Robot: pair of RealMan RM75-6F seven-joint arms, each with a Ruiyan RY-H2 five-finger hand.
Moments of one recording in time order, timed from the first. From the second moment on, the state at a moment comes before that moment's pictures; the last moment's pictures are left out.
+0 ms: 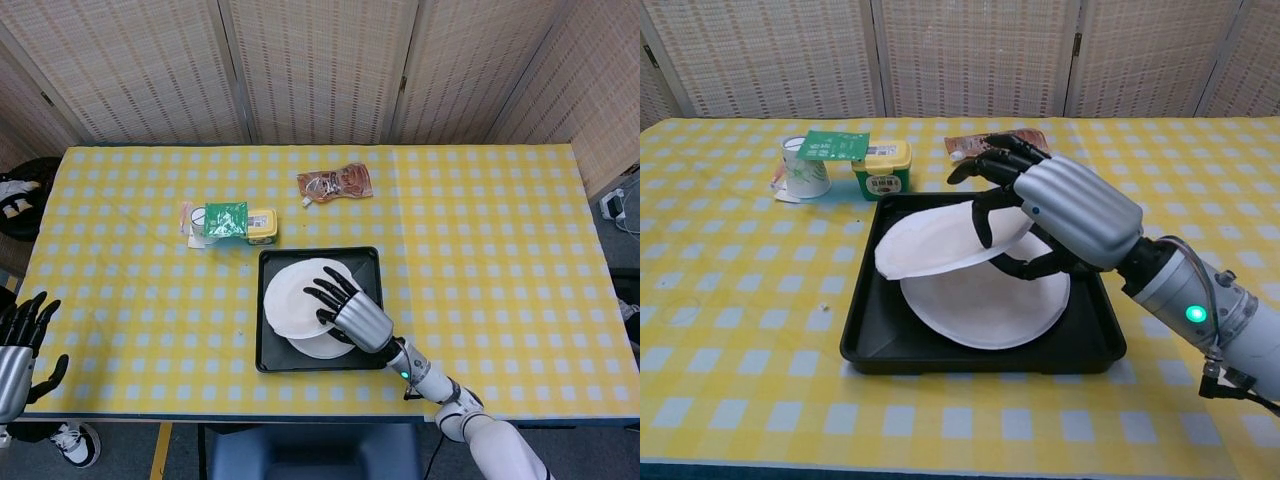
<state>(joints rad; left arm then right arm) -0.06 -1.07 -0.02 -1.64 1.56 1.55 0.05 0.72 -2.18 -0.06 -0.29 -1.73 1.58 0.43</state>
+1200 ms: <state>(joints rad) -0.06 -1.07 -0.01 -1.68 1.58 1.54 0.09 0.66 -1.96 -0.12 -0.62 -1.73 1.40 0.40</state>
